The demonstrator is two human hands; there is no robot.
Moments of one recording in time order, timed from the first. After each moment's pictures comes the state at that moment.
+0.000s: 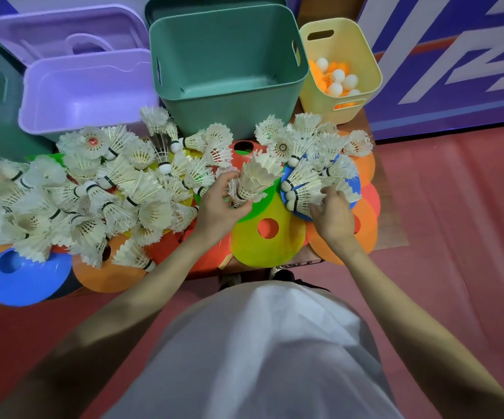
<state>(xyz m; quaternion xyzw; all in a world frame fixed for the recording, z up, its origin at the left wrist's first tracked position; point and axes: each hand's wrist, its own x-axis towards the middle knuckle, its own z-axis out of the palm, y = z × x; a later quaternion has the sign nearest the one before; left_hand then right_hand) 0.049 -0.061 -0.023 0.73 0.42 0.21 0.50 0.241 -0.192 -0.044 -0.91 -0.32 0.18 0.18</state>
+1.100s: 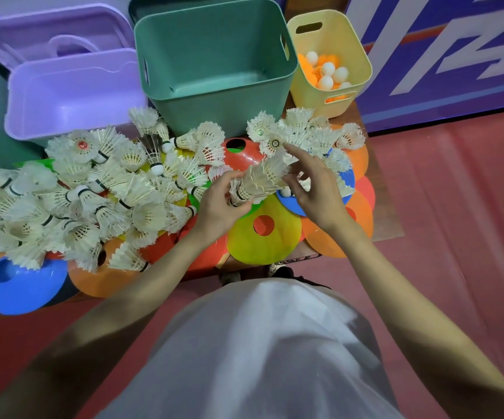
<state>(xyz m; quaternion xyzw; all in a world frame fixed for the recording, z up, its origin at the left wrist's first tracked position) 0.057 -0.060 -0.019 0.78 0.38 0.18 0.47 0.231 -0.171 0.012 -0.74 -0.52 0.15 0.41</state>
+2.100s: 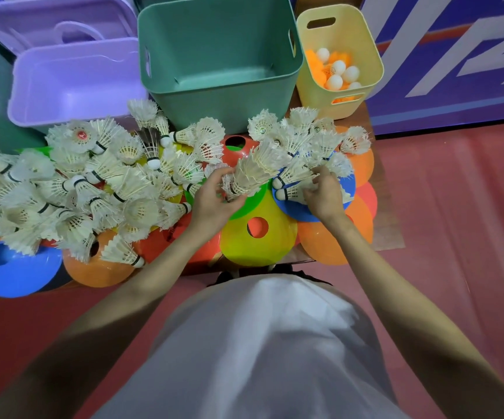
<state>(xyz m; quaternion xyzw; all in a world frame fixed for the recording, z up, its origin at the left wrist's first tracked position) 0.071 -0.065 -0.021 0.69 0.44 0.22 0.53 0.281 -0.162 -0.056 -0.87 -0.34 0.25 0.27</state>
